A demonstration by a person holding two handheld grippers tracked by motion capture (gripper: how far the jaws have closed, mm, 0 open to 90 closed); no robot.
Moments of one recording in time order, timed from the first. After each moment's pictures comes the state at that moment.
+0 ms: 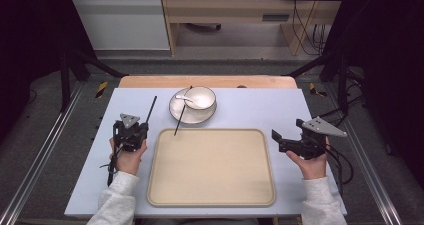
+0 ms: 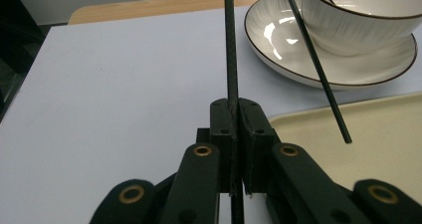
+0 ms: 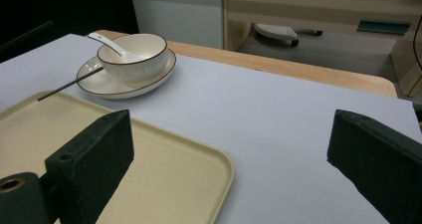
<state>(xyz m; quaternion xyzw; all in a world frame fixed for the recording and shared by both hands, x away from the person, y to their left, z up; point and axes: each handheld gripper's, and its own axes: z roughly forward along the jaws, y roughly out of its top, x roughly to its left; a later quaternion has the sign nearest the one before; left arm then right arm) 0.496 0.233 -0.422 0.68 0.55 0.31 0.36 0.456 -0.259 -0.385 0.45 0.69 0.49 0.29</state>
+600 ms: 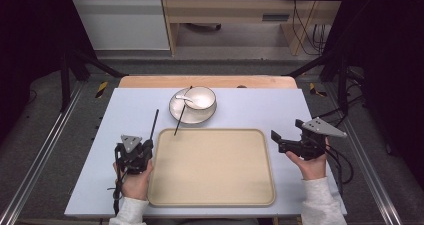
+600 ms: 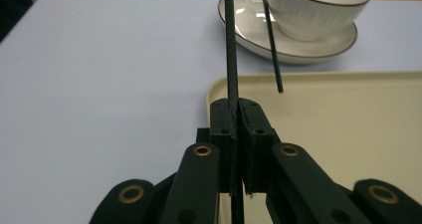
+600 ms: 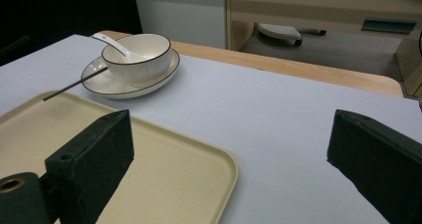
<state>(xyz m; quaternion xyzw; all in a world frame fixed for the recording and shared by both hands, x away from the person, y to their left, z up) 0.432 0.208 -0.432 0.65 0.58 0.30 0.39 0.455 -0.259 -0.386 0.45 0.69 0.49 0.28</state>
